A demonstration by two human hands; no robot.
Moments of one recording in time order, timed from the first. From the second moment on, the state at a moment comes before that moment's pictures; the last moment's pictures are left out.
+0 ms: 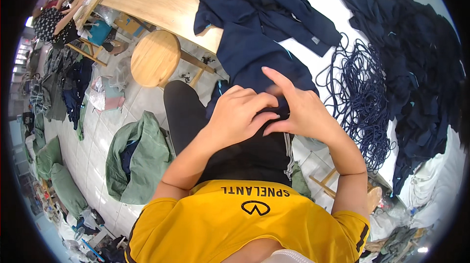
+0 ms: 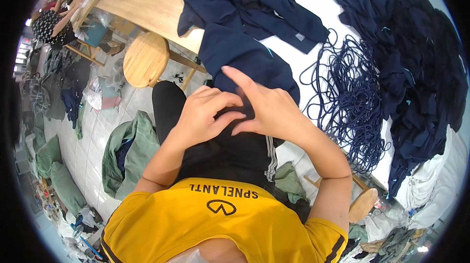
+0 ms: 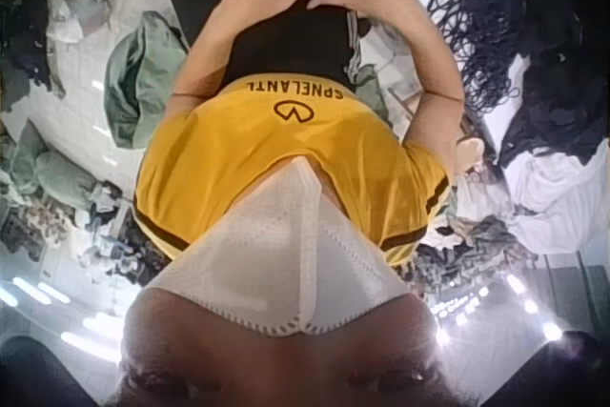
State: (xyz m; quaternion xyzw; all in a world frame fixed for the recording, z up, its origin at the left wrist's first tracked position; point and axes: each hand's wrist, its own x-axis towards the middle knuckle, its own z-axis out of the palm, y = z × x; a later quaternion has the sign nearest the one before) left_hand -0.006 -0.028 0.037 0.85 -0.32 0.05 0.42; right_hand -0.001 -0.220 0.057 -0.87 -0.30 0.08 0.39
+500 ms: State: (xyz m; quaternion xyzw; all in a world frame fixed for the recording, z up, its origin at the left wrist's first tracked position) left_hand -0.021 -0.035 -0.023 0.62 -0.03 0.12 0.78; right_hand -0.024 -0.188 0.076 -0.72 -0.26 -0.13 0.63
